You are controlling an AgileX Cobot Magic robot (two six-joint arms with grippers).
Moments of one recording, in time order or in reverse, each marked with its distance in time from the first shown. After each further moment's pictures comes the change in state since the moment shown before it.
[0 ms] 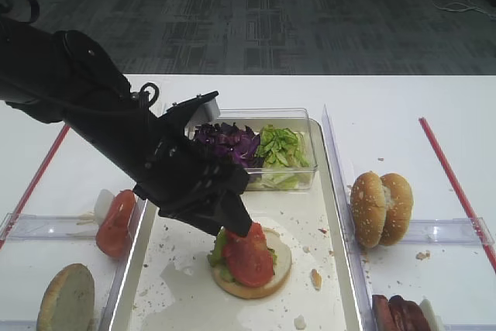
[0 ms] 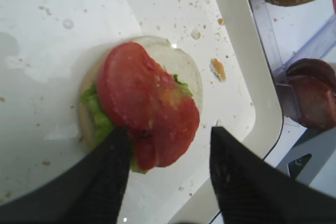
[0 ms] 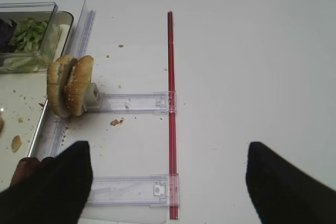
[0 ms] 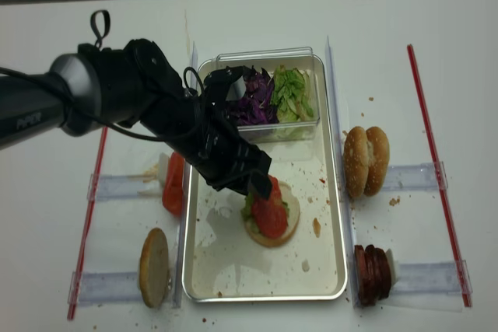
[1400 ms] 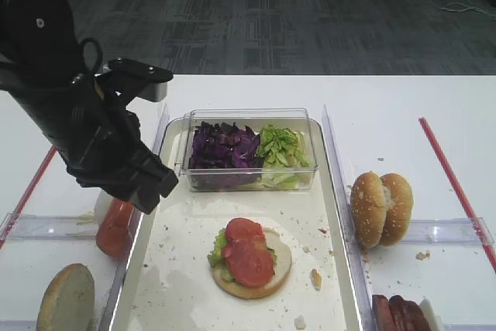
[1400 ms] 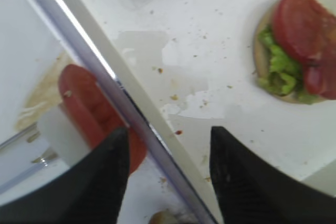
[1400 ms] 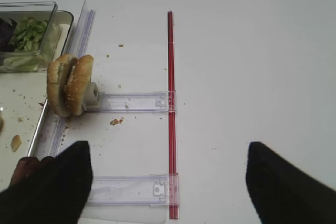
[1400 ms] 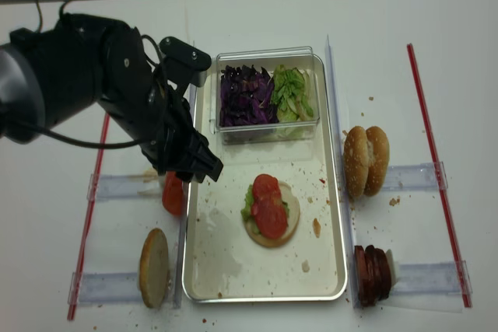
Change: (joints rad) left arm 0.000 -0.199 0.000 0.750 0.007 -0.456; right arm 0.000 0.000 0.000 0.000 0.000 -0.002
